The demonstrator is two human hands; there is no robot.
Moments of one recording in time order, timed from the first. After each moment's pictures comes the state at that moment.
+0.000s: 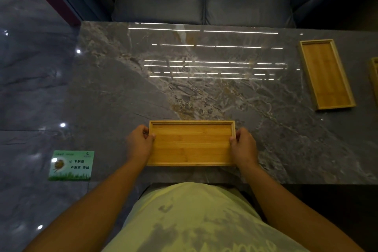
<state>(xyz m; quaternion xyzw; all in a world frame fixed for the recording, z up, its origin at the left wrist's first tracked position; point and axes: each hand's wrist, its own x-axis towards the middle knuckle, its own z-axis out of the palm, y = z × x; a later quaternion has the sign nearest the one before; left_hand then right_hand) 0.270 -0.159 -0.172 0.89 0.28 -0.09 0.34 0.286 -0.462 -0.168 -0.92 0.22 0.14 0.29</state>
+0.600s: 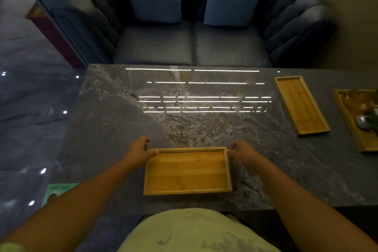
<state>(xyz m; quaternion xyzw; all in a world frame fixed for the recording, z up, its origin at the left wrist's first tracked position) 0.330 -0.134 -0.150 0.90 0.14 -0.24 0.34 0.353 -0.493 -0.132 -0.89 0.16 0.31 0.28</state>
